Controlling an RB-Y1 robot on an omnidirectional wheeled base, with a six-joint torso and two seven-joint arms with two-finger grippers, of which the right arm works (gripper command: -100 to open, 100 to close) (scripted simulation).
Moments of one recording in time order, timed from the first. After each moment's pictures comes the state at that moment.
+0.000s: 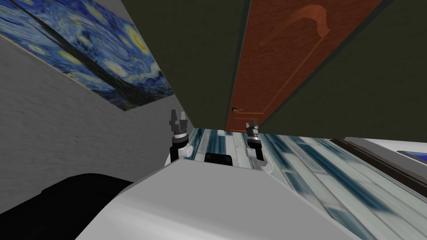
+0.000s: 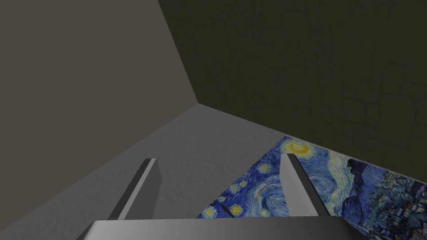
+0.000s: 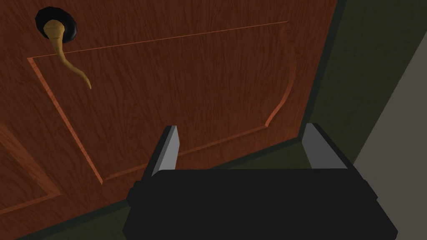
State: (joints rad) arm 0.23 -0.10 -0.09 -1.66 0.06 -0.57 -0.20
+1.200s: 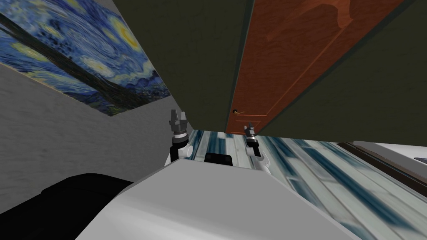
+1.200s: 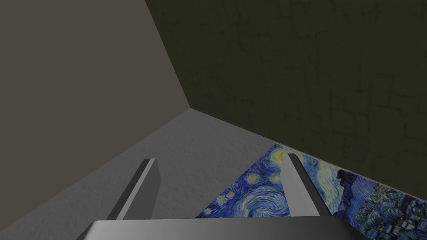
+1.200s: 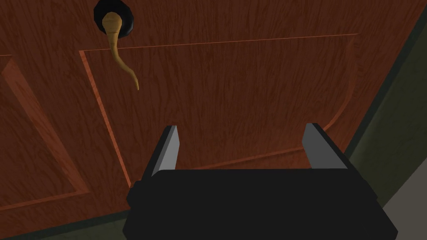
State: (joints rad) arm 0.10 -0.14 -0.13 -1.36 0.12 -0.61 -0.22
